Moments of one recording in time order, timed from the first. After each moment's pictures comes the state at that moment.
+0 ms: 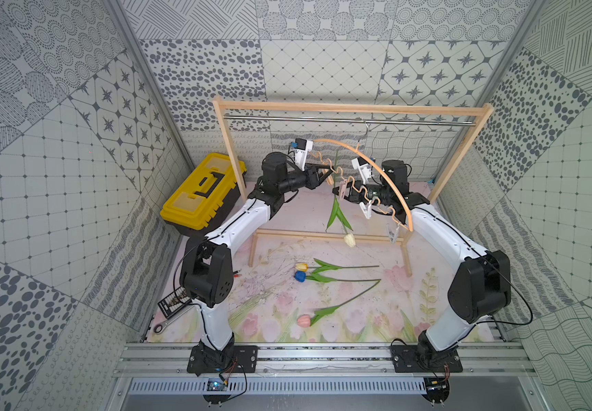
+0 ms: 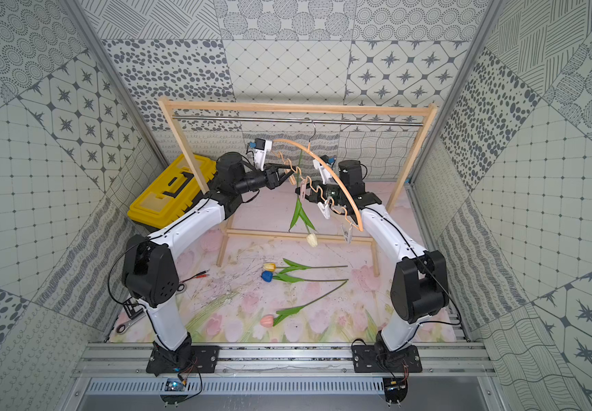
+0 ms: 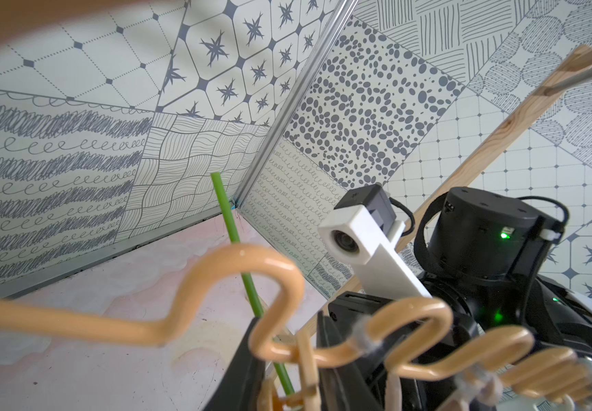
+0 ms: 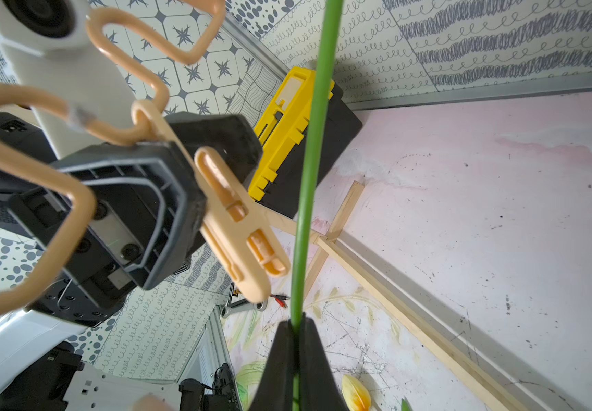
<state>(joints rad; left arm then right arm) -0.38 1.88 1.62 0.25 0.67 -0.49 0.33 1.68 1.46 -0.18 -0.79 0.54</state>
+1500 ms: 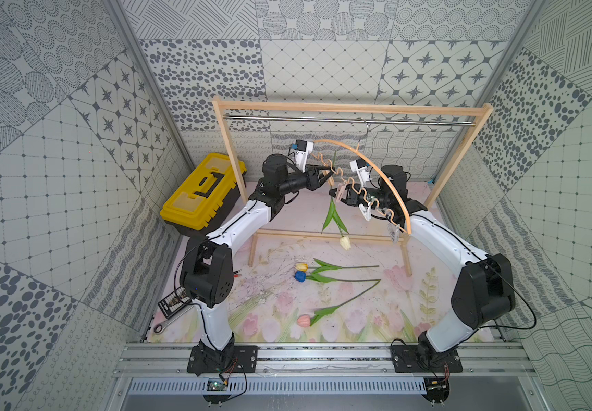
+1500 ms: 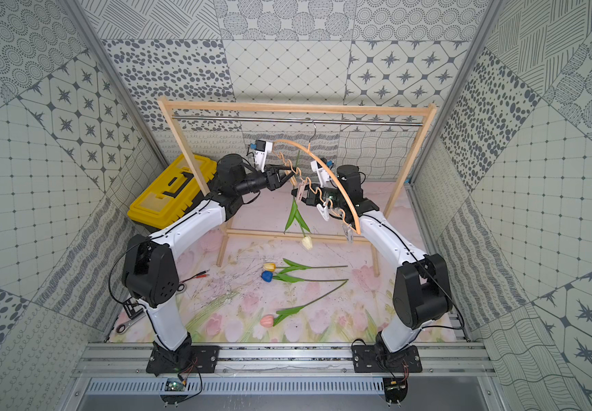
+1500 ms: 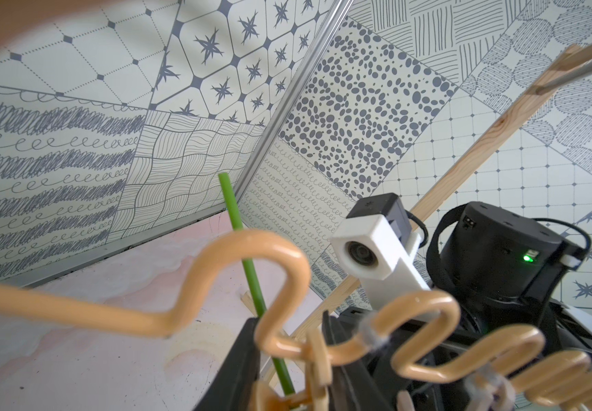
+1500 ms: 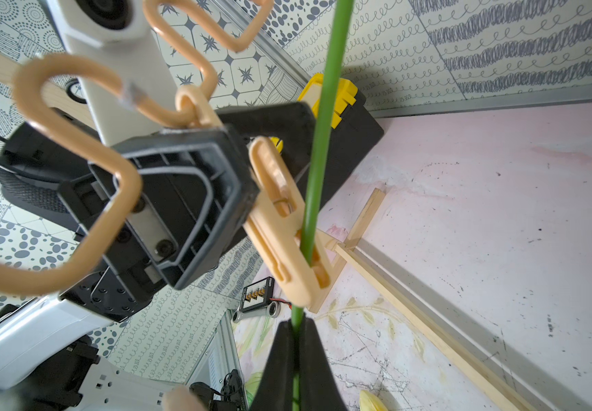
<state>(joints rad) -0.38 1.88 1.59 0.30 0.67 -0.51 0.36 1.64 1.36 -0.01 -0.80 0.62</state>
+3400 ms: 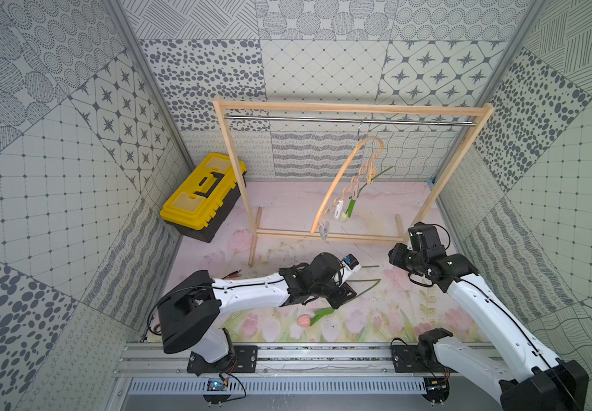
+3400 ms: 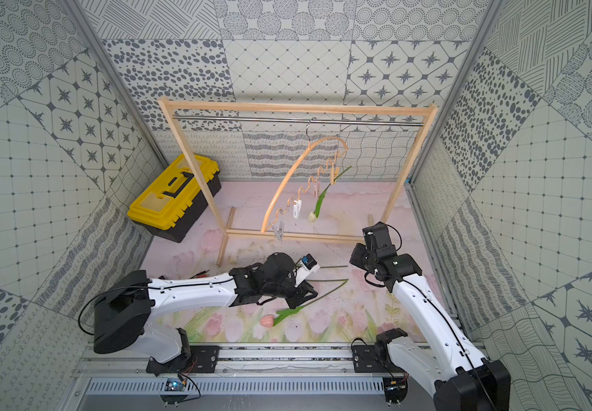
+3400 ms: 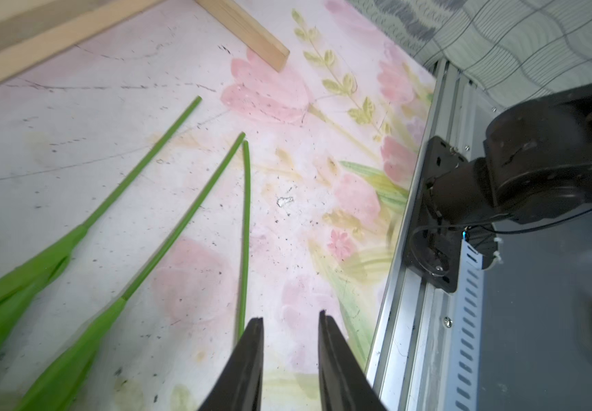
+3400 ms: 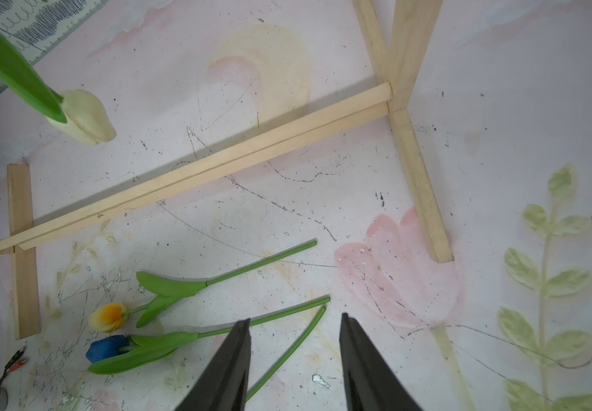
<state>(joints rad) -1.05 1.59 0.92 -0.06 0.19 -0.20 0.29 0.99 0.82 -0.75 0.08 0.64</state>
